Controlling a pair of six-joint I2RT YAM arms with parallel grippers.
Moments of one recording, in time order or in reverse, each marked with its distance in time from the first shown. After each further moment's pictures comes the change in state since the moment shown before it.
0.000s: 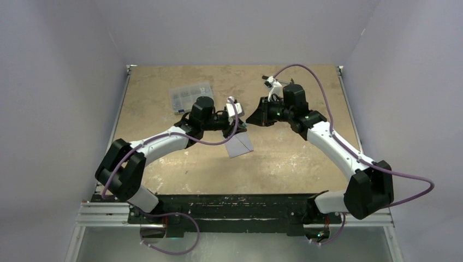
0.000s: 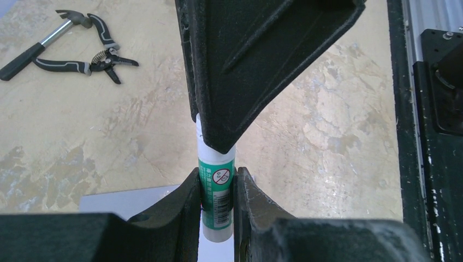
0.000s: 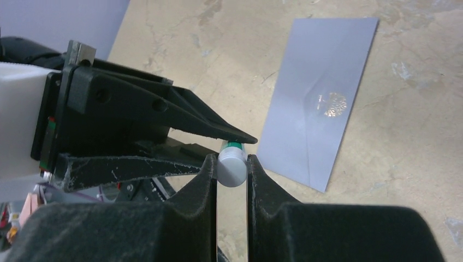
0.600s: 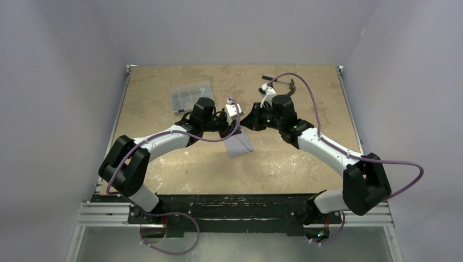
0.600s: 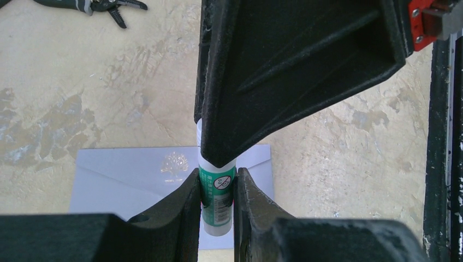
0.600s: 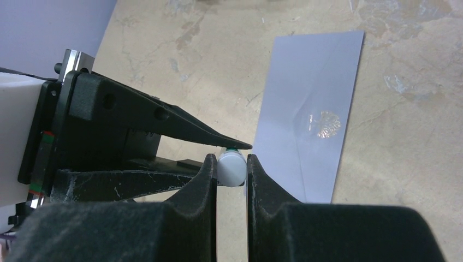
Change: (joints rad) left arm 0.024 0.047 -0.002 -0.072 -0.076 0.018; right arm 0.107 0.045 -0.150 0.251 0.217 0.086
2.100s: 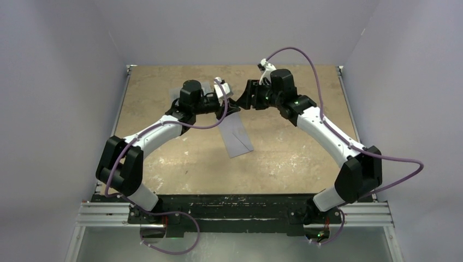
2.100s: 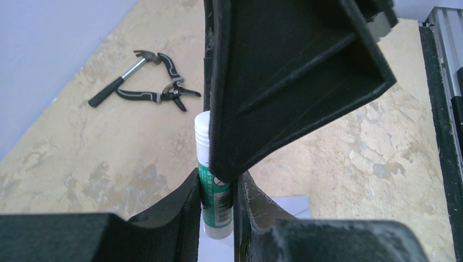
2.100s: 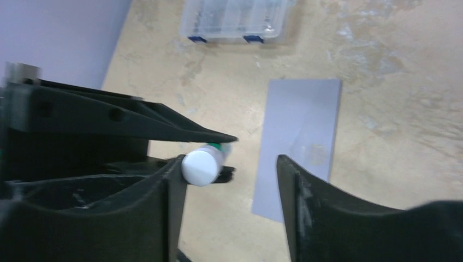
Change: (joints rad) left arm 0.125 -0.002 0.131 0.087 0.162 -0.021; right arm -0.036 0.119 0.410 -0.278 0.060 -0.007
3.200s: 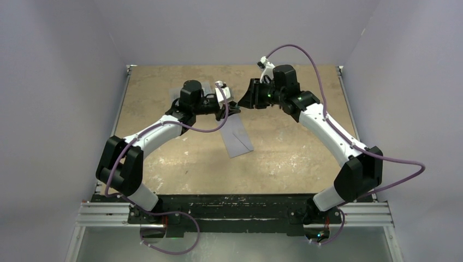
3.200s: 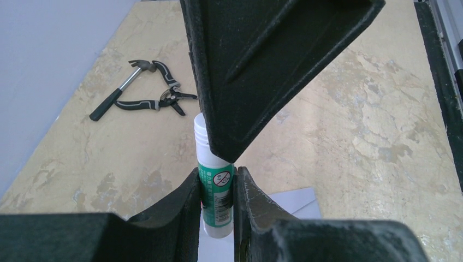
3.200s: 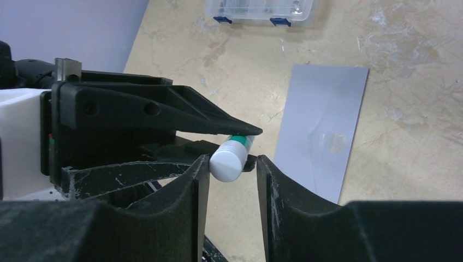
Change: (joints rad) left arm -0.002 -0.005 0.002 -0.012 0.052 0.109; right arm -0.031 0.003 0.069 -0.112 -0.129 -0.011
